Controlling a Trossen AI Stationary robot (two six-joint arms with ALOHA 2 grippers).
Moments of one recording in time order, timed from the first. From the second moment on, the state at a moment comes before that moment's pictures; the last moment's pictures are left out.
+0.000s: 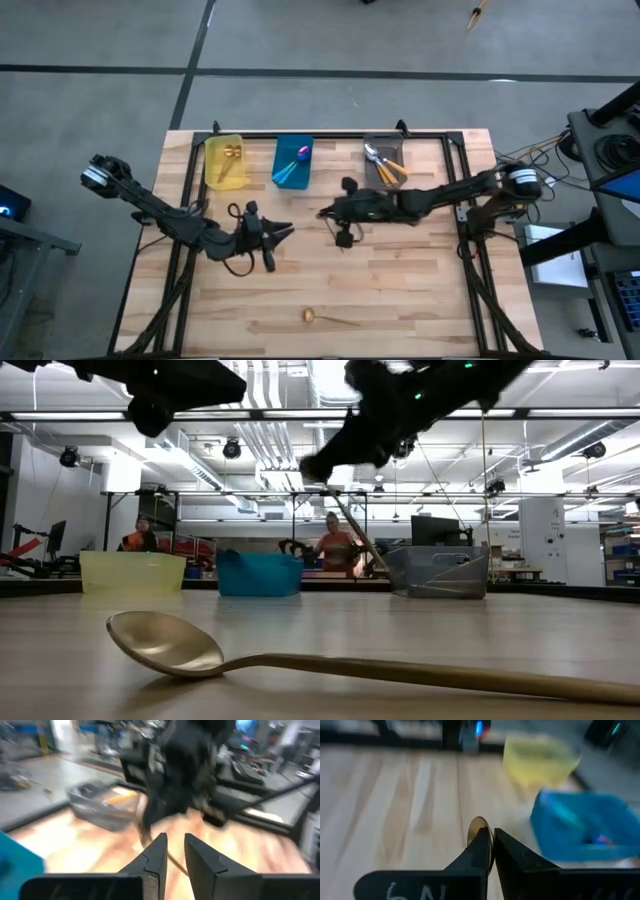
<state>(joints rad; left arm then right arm) -0.50 1.21 0.55 0.47 -0.85 -0.33 0.05 1.61 0.99 0.17 0.18 -0.05</state>
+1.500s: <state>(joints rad) -0.30 1.67 0.70 0.96 -0.55 -0.42 0.17 1.50 0.77 0.87 0.32 -0.40</state>
